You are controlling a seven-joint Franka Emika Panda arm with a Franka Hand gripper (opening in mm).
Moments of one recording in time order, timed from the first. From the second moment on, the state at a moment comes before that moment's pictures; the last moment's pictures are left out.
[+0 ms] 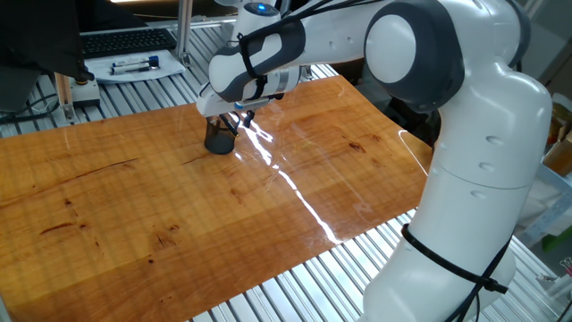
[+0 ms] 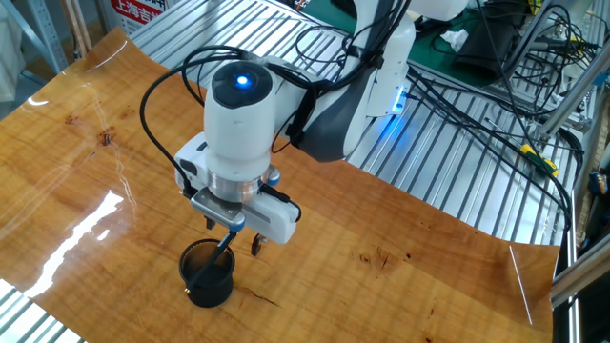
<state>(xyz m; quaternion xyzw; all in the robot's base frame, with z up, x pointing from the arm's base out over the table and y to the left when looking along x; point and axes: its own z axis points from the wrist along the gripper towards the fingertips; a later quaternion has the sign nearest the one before) 0.593 -0.017 0.159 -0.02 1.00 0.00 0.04</state>
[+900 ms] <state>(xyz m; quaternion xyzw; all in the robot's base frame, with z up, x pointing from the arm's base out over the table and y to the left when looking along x) 0.593 -0.018 0.156 -0.02 1.00 0.00 0.02</state>
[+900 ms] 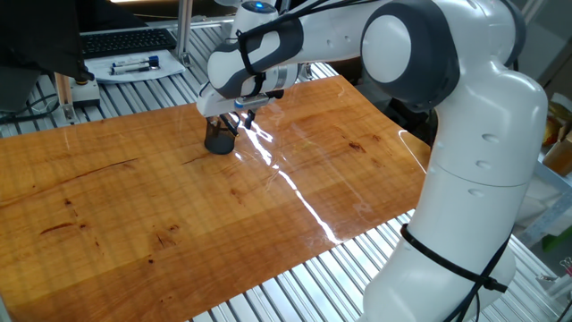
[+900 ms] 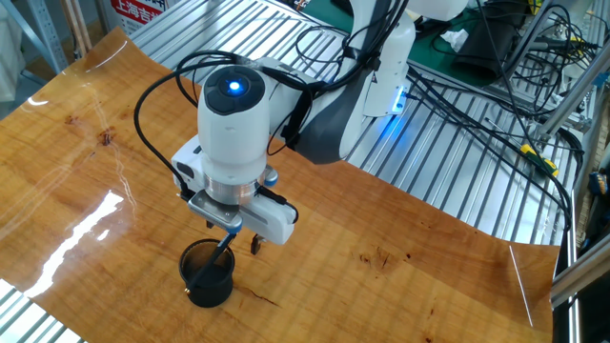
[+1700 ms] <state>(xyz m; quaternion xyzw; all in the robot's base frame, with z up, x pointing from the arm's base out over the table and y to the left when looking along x) 0.592 -0.018 0.150 0.00 1.00 -0.01 0.01</state>
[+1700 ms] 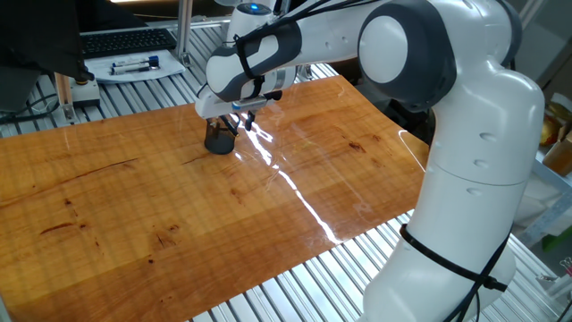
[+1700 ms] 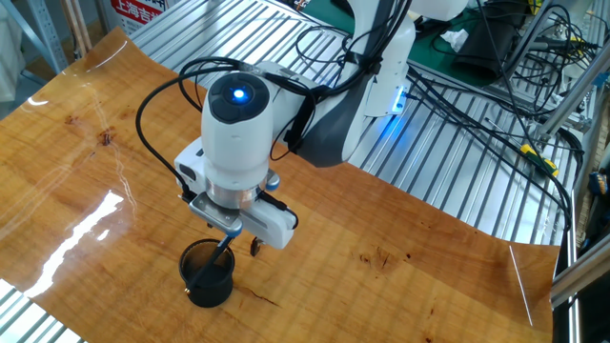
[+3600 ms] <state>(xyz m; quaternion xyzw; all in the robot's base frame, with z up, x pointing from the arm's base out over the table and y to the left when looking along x) 0.592 -0.018 0.147 0.00 1.00 -0.02 0.01</state>
